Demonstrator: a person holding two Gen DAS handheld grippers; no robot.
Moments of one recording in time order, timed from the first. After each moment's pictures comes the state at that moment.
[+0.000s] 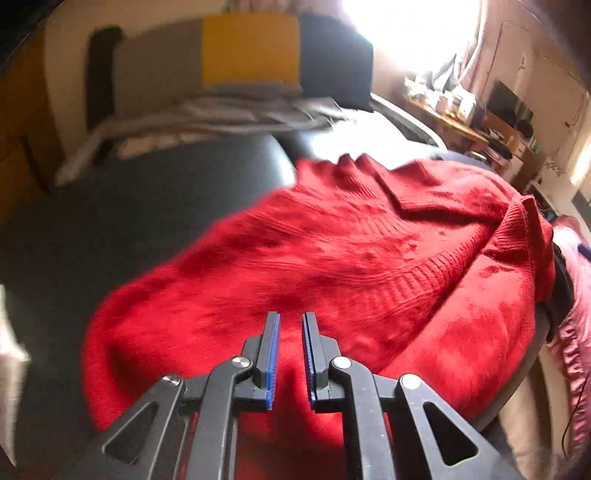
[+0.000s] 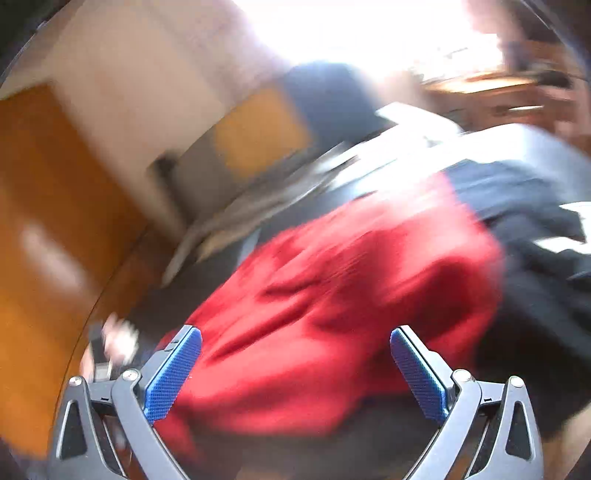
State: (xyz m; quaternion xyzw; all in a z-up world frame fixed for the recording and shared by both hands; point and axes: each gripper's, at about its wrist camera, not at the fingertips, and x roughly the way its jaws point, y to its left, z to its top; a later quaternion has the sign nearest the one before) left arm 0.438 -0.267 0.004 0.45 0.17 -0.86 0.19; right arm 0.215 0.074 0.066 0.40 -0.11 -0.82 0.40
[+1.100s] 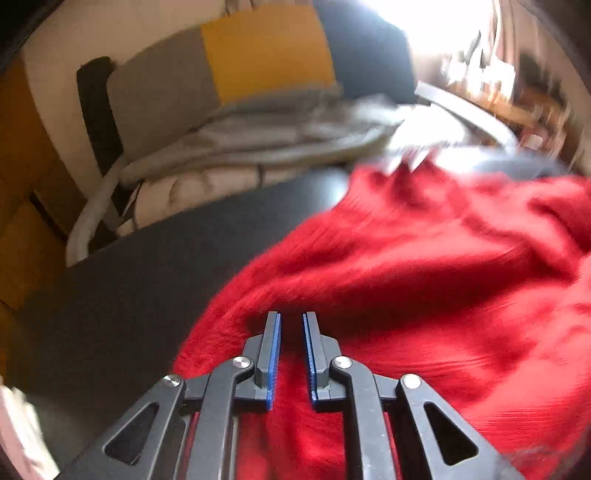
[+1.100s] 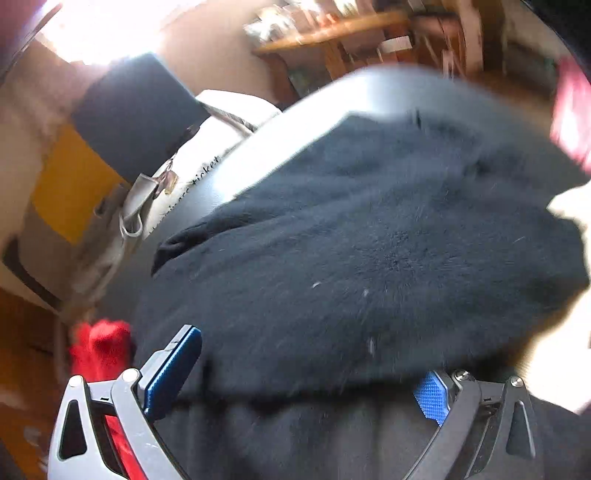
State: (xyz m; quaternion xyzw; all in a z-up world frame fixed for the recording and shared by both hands) left arm 0.337 -0.365 0.004 0.43 0.08 -0.87 0.24; right arm -0.048 0.071 0.001 0.51 -0.10 -0.83 0.19
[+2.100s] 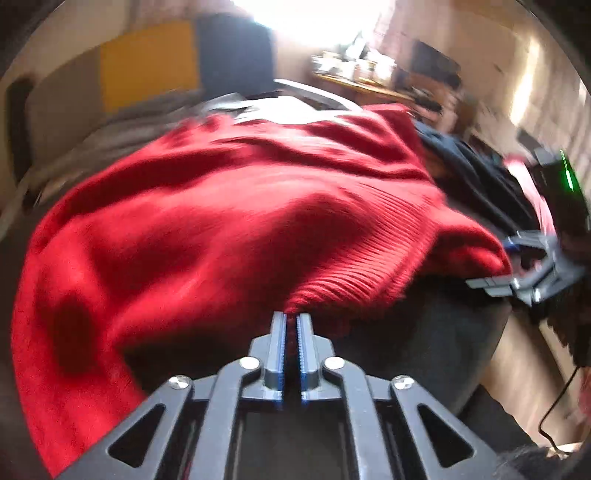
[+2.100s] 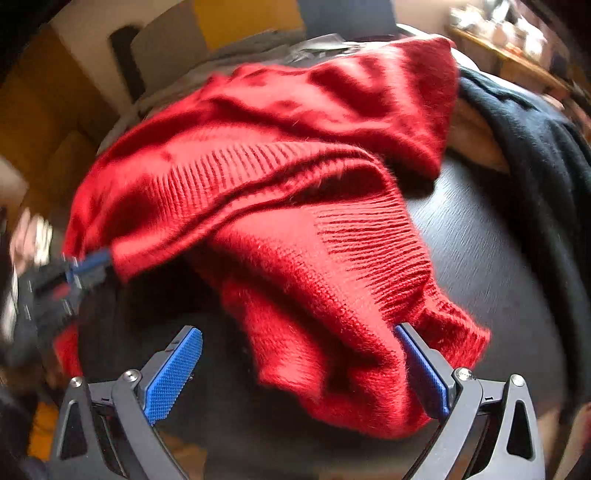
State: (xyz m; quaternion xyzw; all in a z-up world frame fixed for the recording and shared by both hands) left arm 0.456 -0.190 -0.019 0.44 0.10 -0.89 0.08; right arm 0.259 0.014 -0.029 0.53 0.14 -0.75 0.37
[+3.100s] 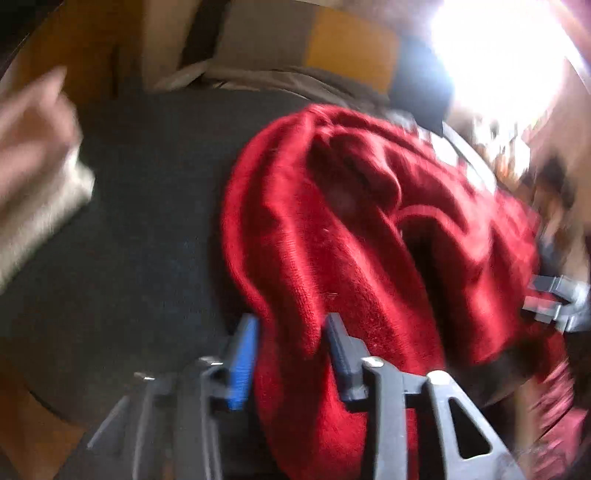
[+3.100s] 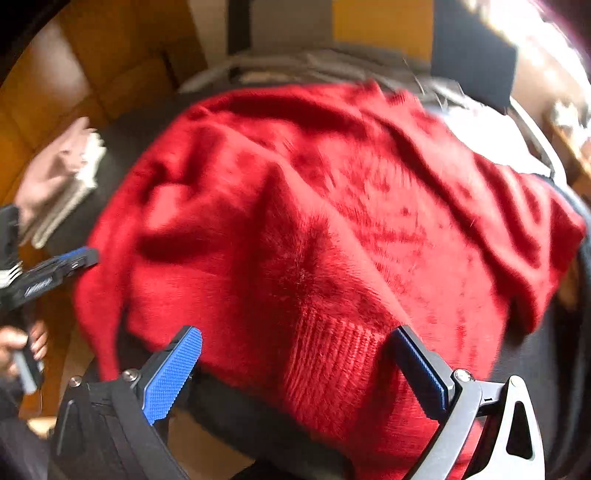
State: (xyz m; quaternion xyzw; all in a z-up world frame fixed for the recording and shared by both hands) left arm 0.599 -0.289 -0.023 0.42 0.24 -0.83 0.29; right arm 0.329 -0.131 -0.003 0.47 0.25 -0.71 0.47
